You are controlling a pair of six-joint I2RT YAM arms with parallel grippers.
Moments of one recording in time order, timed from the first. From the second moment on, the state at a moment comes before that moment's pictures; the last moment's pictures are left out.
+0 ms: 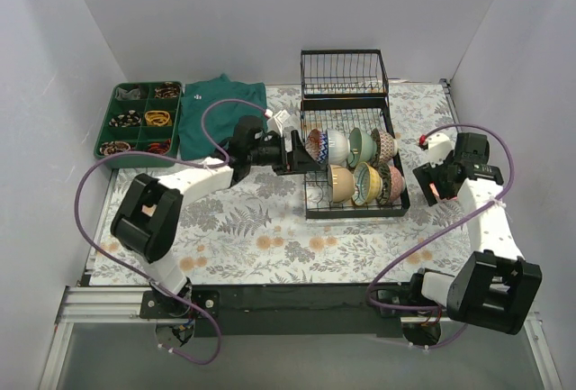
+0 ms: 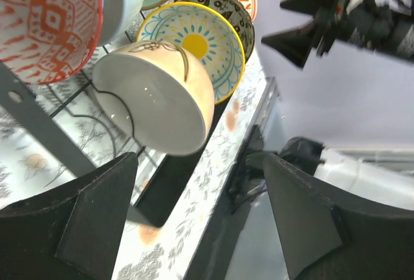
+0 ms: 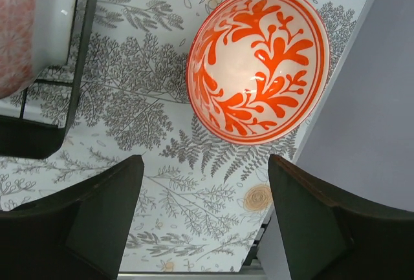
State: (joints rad) left arm -0.56 1.73 1.04 0.30 0.72 -0.83; right arm -0.18 1.16 0.90 -0.75 -0.04 -0.63
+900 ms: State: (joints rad) left arm -0.37 1.47 1.33 -0.43 0.47 0.04; right arm -0.24 1.44 0.81 -0.43 -0.25 -0.85
